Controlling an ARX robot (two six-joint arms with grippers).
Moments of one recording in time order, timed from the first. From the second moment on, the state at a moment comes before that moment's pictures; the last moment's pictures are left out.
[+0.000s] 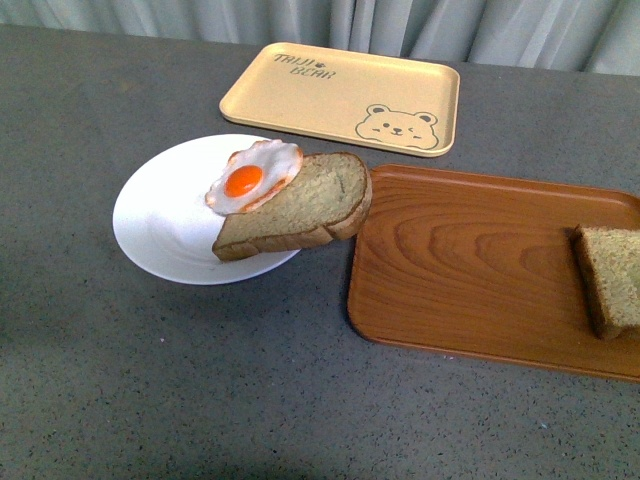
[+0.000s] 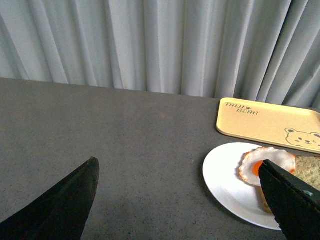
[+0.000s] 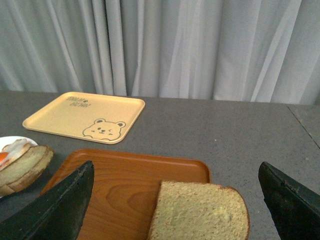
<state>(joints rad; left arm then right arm) 0.00 0.02 0.02 0.00 0.00 0.00 0.00 0.00 0.02 0.00 0.00 0.00</state>
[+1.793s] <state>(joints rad) 0.00 0.02 0.02 0.00 0.00 0.00 -0.46 1.78 0.54 0.44 -0.40 0.13</state>
